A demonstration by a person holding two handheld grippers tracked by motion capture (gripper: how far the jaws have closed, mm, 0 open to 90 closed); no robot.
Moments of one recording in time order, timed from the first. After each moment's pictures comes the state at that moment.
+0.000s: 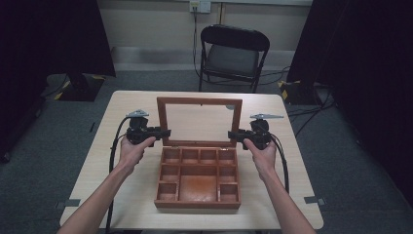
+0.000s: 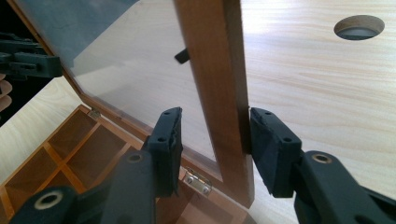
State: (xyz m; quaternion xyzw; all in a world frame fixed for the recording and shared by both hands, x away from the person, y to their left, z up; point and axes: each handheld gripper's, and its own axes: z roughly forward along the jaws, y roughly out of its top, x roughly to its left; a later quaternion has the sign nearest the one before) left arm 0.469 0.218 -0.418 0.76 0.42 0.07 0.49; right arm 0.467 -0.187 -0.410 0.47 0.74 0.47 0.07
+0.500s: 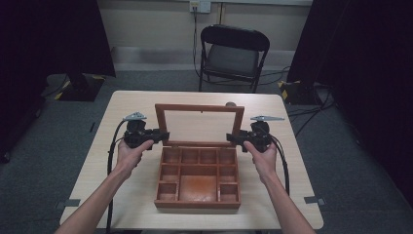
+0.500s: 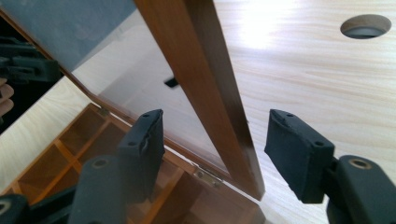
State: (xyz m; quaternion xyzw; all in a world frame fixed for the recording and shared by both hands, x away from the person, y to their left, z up) left arm 0.457 0.222 -0.416 0.76 0.41 0.07 0.50; right arm 0.459 -0.187 -0.408 0.47 0.74 0.48 0.07
